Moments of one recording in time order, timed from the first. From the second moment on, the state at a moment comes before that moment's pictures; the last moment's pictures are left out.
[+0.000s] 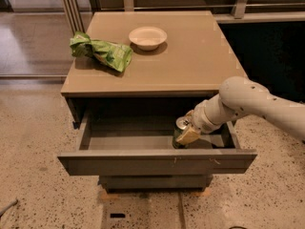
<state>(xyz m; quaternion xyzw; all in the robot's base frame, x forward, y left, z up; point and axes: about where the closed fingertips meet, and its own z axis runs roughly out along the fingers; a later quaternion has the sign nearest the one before) 0.579 -0.117 0.649 -0.59 0.75 0.13 0.26</state>
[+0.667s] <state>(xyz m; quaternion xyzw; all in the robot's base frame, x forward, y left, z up) 0.579 -0.117 0.649 -0.59 0.75 0.13 0.26</state>
